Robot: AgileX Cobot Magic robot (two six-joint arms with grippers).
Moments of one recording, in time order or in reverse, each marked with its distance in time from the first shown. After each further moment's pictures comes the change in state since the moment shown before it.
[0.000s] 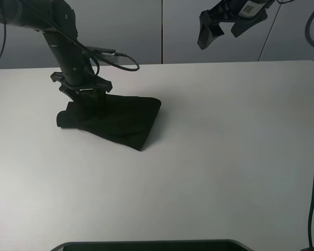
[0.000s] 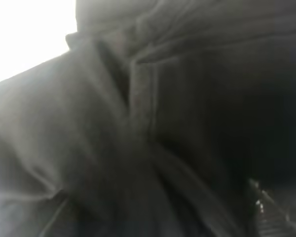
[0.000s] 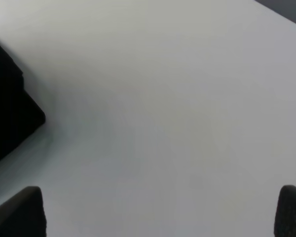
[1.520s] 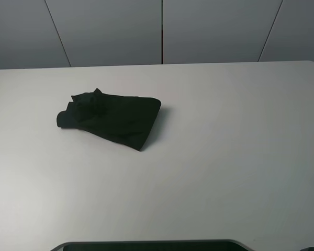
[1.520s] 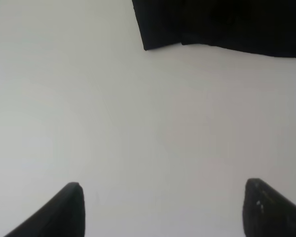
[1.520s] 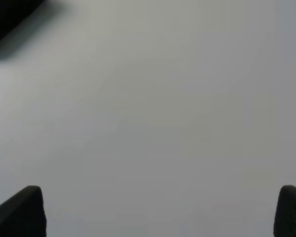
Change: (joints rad) left arm 0.056 -1.245 0.590 0.121 0.243 -0.116; right arm 0.000 -1.148 0.684 -0.159 0.243 0.211
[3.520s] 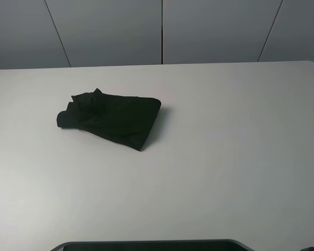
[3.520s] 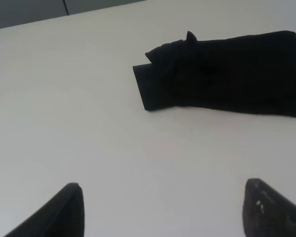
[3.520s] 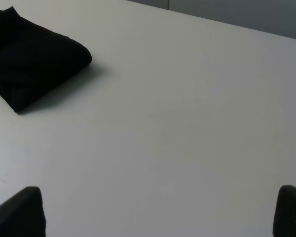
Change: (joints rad) left arm 0.000 -0.863 0.455 -0.011 -0.131 0.022; right arm 0.000 -0.617 0.364 0.104 -0.117 -0.026
